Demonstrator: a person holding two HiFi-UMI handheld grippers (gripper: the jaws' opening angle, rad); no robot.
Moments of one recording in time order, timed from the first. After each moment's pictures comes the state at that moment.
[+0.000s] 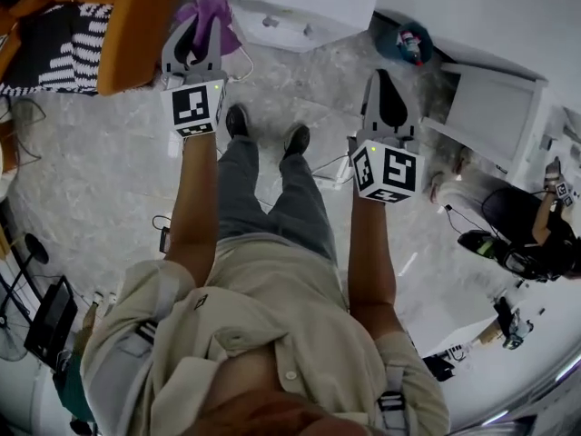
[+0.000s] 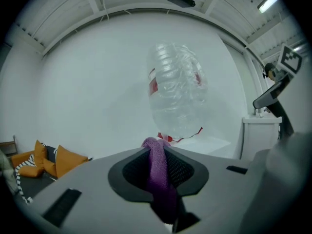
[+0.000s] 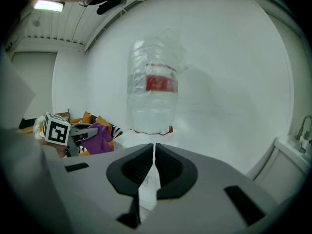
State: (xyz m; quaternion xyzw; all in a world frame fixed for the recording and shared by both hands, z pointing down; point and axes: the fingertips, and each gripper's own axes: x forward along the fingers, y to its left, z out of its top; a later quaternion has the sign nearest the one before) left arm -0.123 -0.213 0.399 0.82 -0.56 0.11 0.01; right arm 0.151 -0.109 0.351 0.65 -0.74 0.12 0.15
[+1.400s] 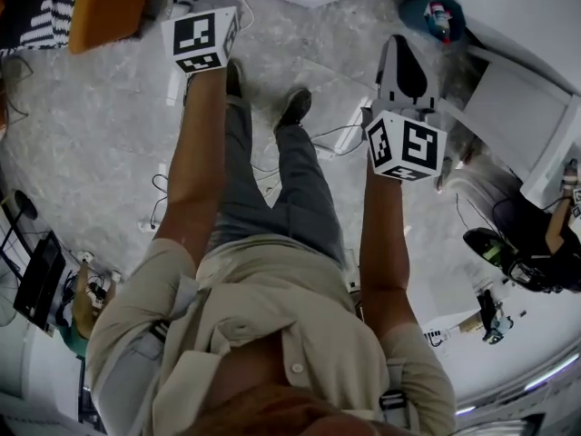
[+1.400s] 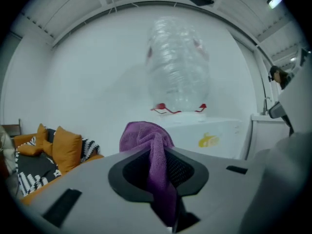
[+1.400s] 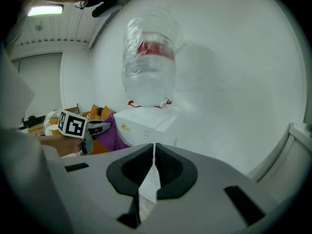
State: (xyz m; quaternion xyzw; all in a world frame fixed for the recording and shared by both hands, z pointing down) left arm -0.063 -0.249 0.517 0.81 -0.58 0.10 0.05; right arm 0.193 -0.121 0.476 0.60 -0.77 0.15 0.17
